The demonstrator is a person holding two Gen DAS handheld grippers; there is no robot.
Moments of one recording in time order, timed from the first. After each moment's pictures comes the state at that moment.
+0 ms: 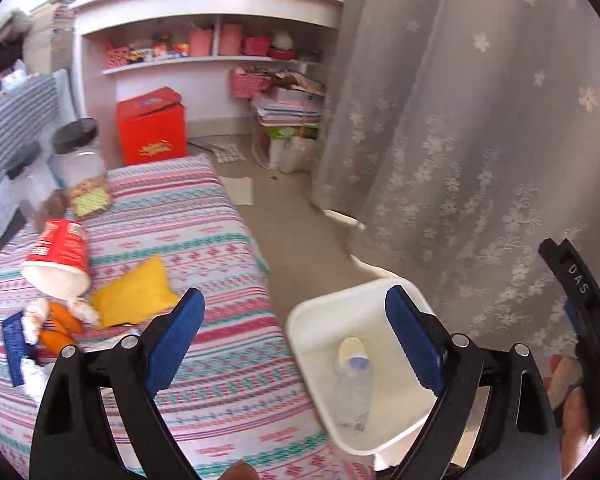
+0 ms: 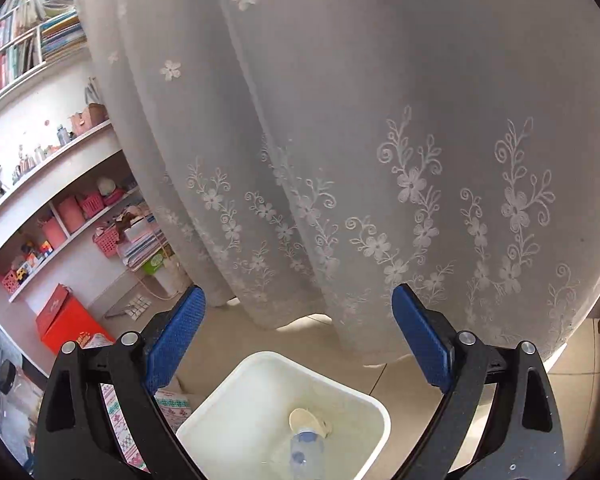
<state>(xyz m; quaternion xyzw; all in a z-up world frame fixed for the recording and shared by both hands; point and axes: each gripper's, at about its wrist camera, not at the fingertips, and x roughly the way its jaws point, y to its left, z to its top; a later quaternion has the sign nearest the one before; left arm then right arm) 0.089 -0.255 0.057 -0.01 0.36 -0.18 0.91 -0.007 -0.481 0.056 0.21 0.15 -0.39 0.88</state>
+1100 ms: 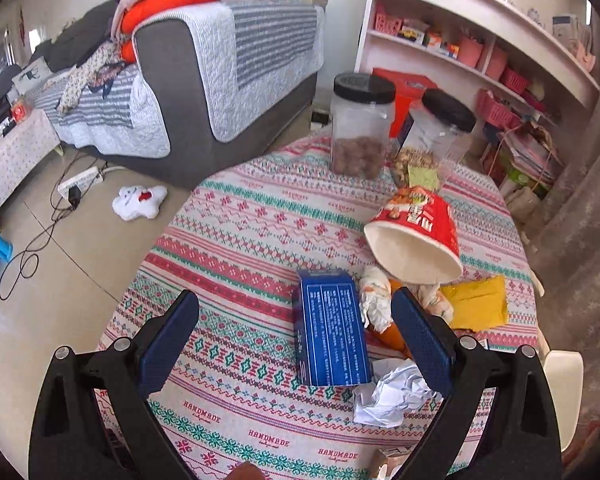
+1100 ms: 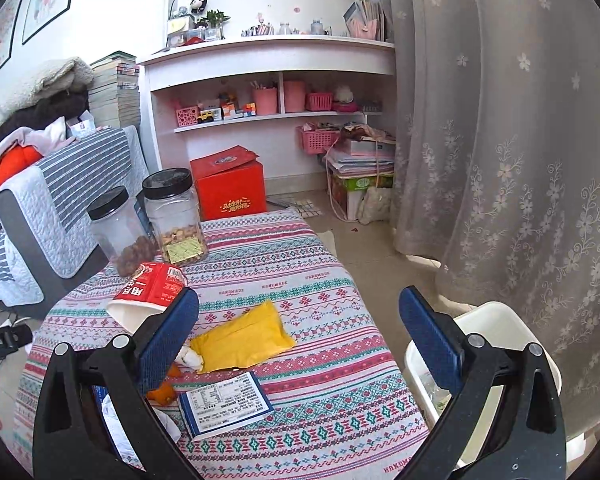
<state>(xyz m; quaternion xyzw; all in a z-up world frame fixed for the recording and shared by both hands) 0.119 0.078 0.021 -0.11 0.45 0.13 0.88 0.089 -0.210 0.045 0.04 0.26 -0.10 0.96</state>
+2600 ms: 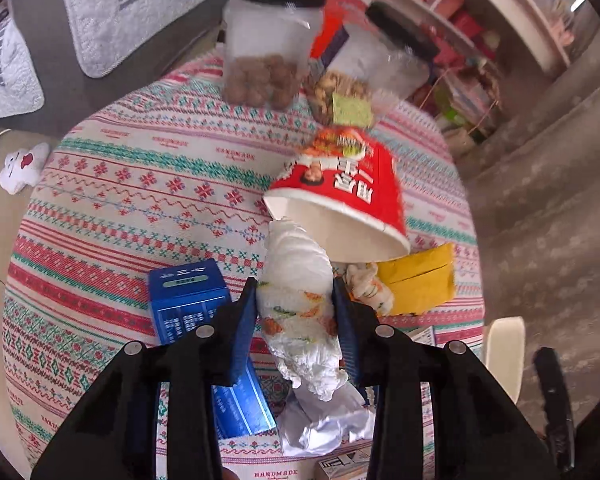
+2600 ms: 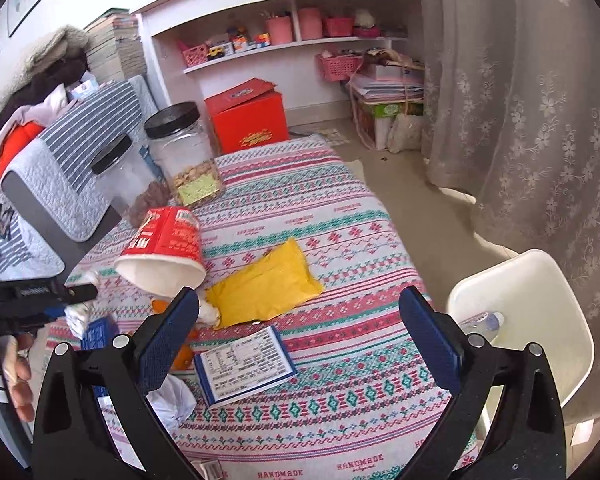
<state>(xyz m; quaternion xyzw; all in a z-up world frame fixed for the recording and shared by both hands) 0.197 0.078 -0.018 -0.19 0.52 -0.05 0.83 0.129 -0.209 0.009 0.08 0.39 -0.03 0.92</state>
